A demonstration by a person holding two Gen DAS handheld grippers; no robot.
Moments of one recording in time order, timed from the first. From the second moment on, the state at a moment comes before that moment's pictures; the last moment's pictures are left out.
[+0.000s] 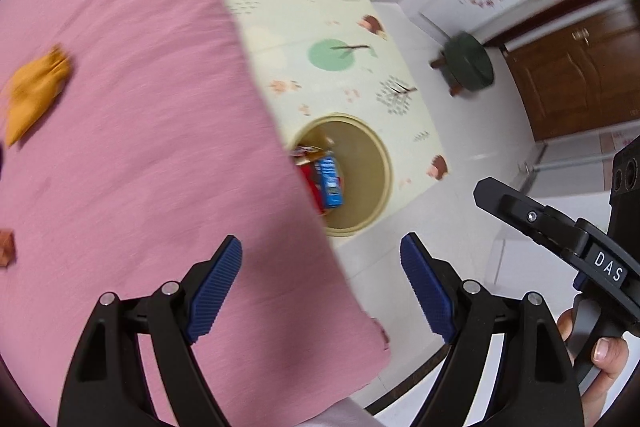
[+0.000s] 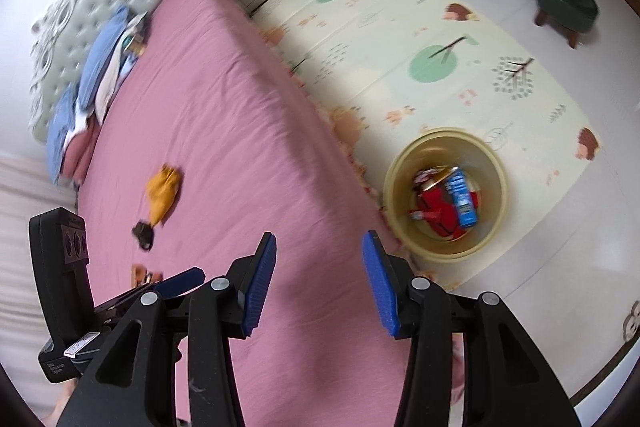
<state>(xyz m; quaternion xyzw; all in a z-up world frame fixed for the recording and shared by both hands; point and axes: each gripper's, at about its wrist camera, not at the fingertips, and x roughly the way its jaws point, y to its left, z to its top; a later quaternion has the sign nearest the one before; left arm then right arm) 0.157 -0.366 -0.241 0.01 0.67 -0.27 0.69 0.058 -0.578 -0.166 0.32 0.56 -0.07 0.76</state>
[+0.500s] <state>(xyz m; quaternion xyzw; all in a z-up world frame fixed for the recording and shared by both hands) 0.168 -0.162 -0.234 -0.05 0.66 -0.18 0.73 0.108 -0.384 -0.176 0.26 0.60 0.04 0.75</state>
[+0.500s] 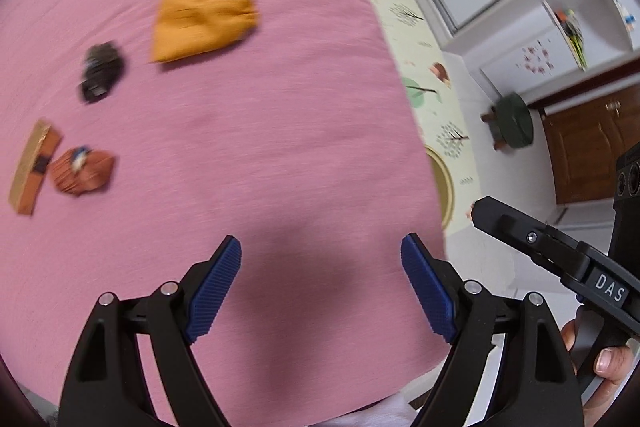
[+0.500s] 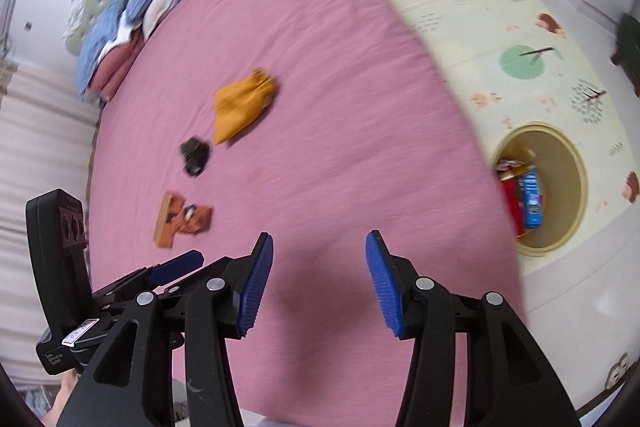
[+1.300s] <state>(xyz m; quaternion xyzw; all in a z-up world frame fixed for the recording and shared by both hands) 0.207 0.077 -0.275 -0.04 0.65 -0.07 0.76 0.153 -0.147 -0.231 0.20 0.63 0.11 0.74</state>
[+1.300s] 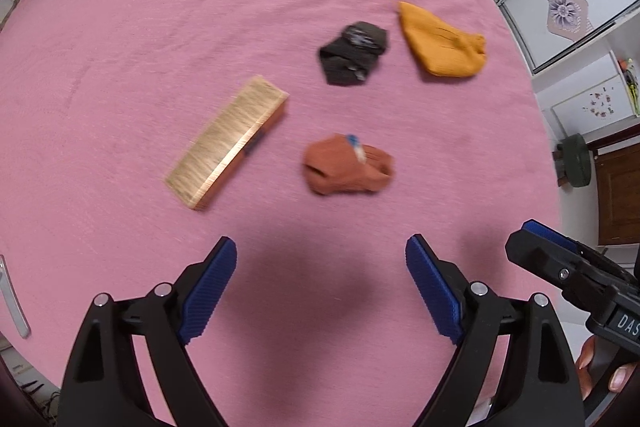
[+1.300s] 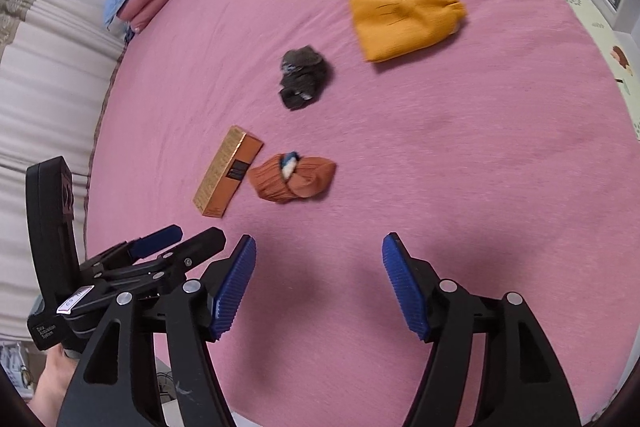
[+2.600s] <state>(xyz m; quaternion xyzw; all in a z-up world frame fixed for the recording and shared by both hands) 0.299 0.154 -0.376 -0.05 0.69 -0.06 0.72 0.219 -0.071 -0.318 0.15 0.67 0.11 0.72</state>
